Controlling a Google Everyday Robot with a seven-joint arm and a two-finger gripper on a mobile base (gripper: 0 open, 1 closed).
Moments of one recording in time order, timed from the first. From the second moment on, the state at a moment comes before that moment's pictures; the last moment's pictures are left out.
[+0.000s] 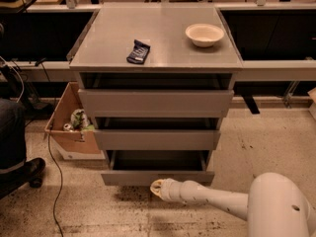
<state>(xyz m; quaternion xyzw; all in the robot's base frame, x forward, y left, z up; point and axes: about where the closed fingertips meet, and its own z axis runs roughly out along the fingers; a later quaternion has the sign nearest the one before) 0.612 0.010 0.232 -0.58 0.70 0.11 0.41</state>
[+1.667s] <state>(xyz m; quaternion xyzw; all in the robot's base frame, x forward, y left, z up) 0.690 0.002 0.169 -0.51 0.69 0.11 0.50</state>
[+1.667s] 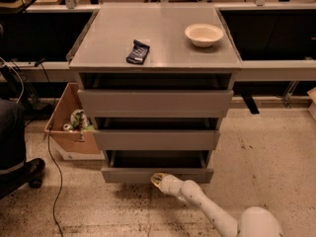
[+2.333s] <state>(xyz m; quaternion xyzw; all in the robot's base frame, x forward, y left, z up) 0.726 0.030 0.169 -0.49 0.68 0.10 0.53</state>
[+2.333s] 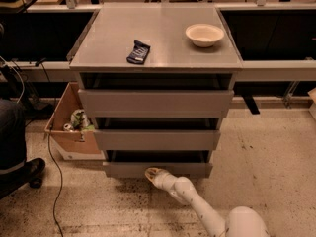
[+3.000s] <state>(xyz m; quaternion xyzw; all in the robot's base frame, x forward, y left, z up) 0.756 0.085 0.188 -0.47 0.66 0.11 0.57</state>
